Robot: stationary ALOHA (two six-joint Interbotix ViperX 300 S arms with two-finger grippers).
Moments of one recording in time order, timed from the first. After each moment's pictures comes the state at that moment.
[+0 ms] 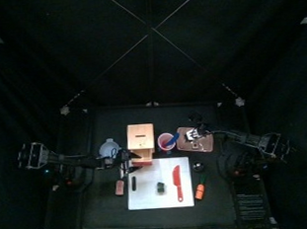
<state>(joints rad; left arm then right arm) 0.04 -0.27 1.07 -0.10 -0.53 0.03 -0.60 -0.27 0.79 -0.03 0.71 0.71</state>
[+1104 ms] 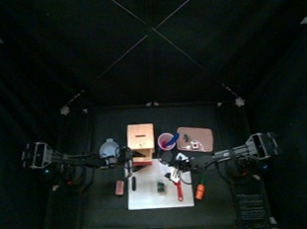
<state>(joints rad) 0.04 -0.22 1.00 -0.10 -0.53 0.03 0.14 0.06 0.47 -0.22 0.51 0.71</state>
